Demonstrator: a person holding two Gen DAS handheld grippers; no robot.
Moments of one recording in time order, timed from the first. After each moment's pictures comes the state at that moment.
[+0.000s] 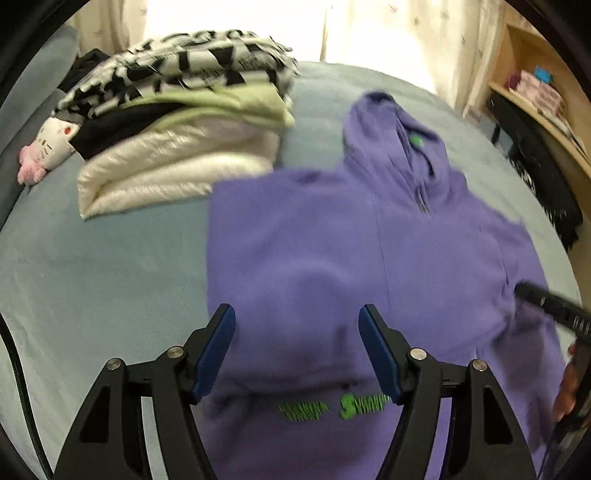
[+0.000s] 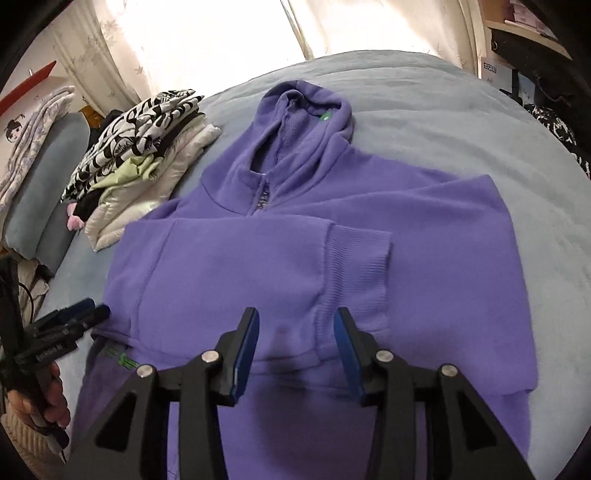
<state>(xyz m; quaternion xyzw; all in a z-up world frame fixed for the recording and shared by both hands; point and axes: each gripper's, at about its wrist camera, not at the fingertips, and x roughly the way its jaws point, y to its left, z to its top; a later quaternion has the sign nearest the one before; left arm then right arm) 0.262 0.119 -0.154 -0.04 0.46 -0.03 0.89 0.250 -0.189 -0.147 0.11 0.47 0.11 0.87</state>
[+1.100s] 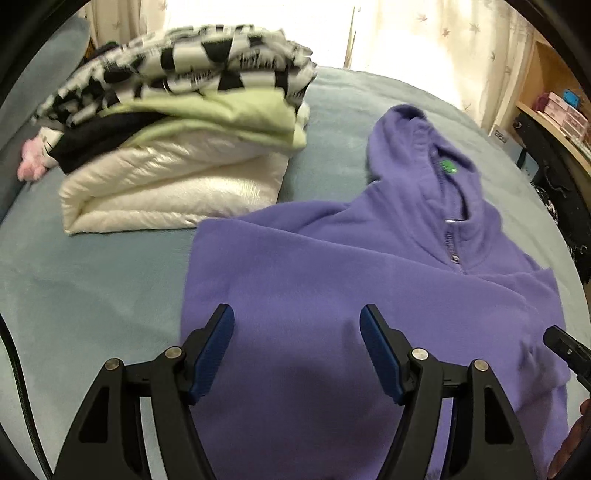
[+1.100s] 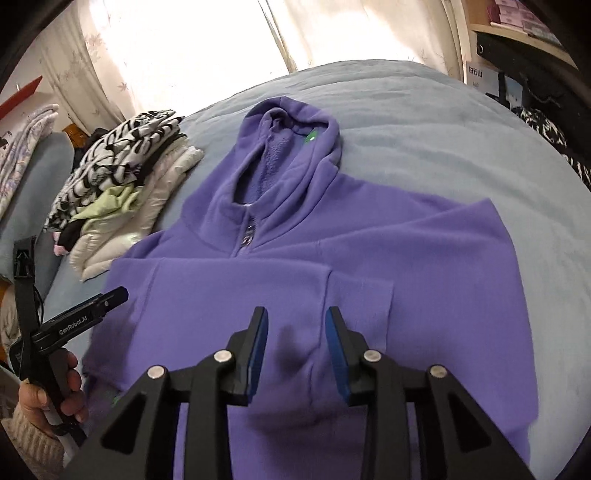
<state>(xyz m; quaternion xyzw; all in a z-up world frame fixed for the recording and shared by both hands) 0.320 0.102 -0.167 -0.05 0.45 0.01 0.89 0.270 -0.195 -0.141 0.12 0.46 0.07 0.88</state>
